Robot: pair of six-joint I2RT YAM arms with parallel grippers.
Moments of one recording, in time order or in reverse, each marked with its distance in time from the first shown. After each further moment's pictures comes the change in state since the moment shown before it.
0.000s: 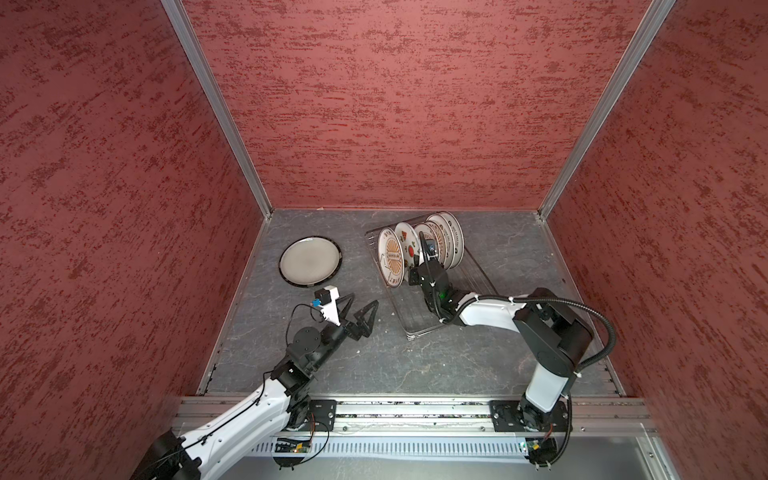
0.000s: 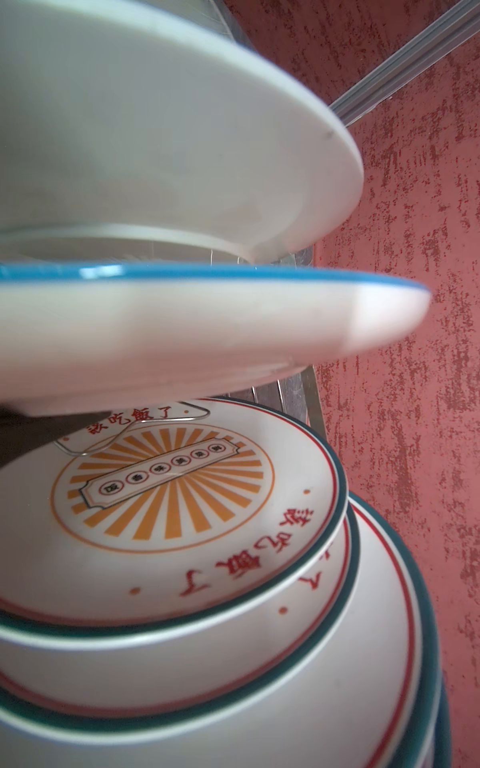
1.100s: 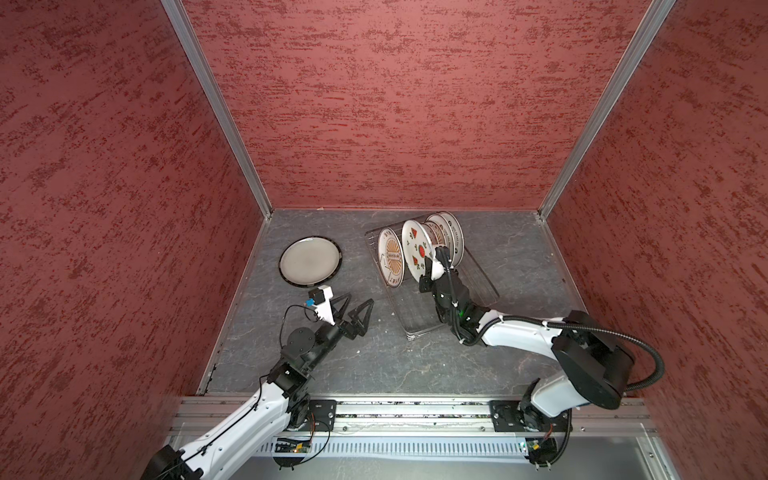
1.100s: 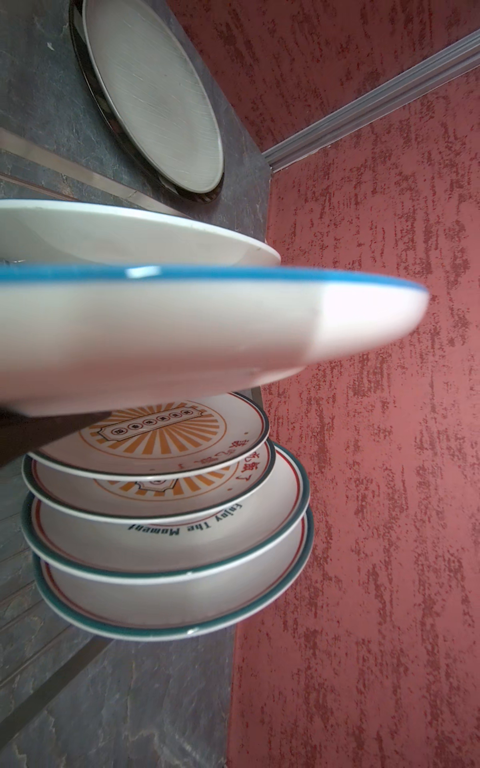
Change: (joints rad) left arm 0.070 -0.067 -0.016 -0.015 0.081 -0.050; right arm 0.064 -0.259 -0.232 0.162 0.084 -0.109
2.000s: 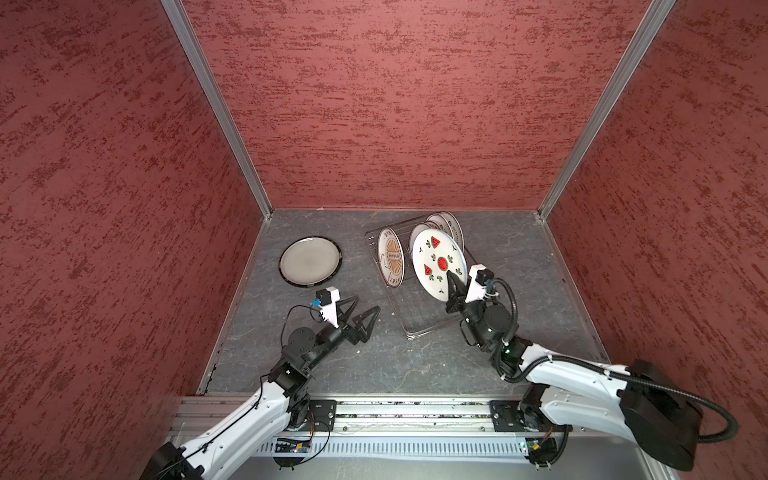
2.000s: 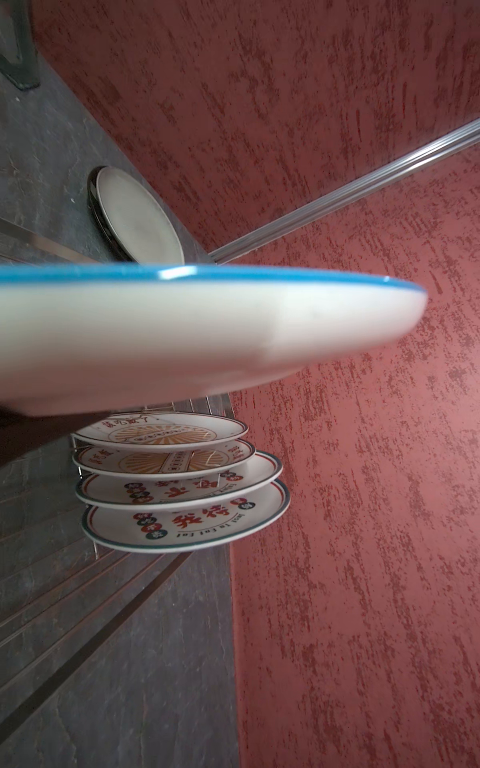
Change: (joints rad) left arm -0.010 0.049 0.000 0.025 0.148 0.026; right arm -0.015 -0.478 -0.373 0.105 -0.172 0.103
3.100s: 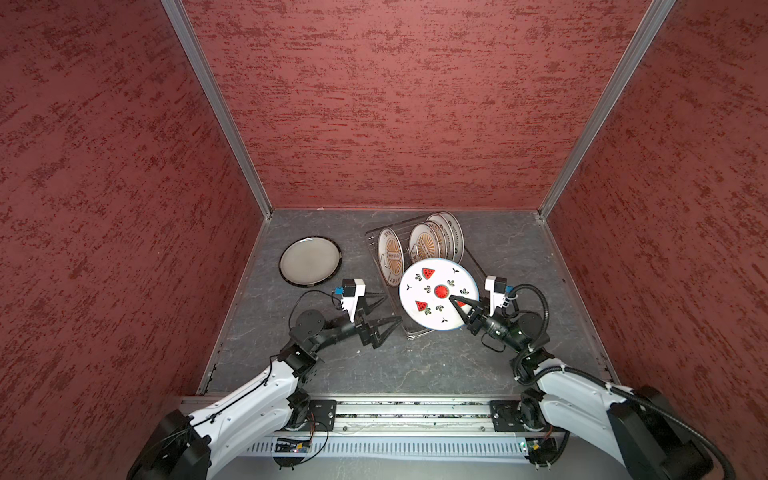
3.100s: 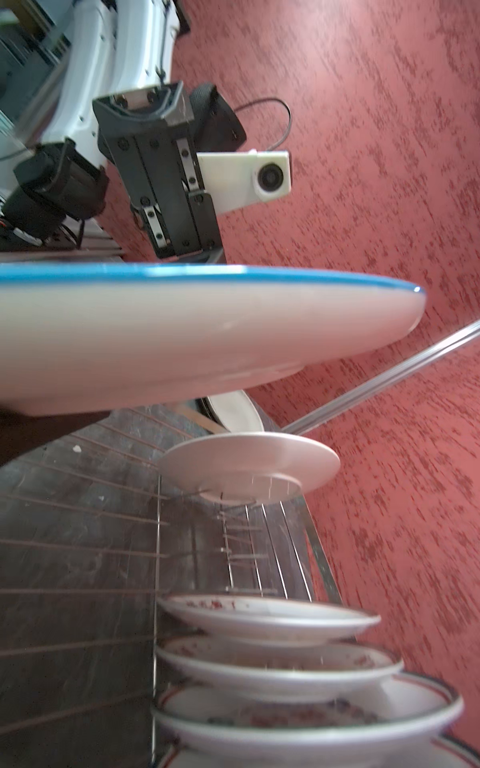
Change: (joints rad) left arm -0.070 0.222 0.197 0.096 0.342 0.054; right arm -0.396 0.020 -0.214 0.317 -1.007 0.386
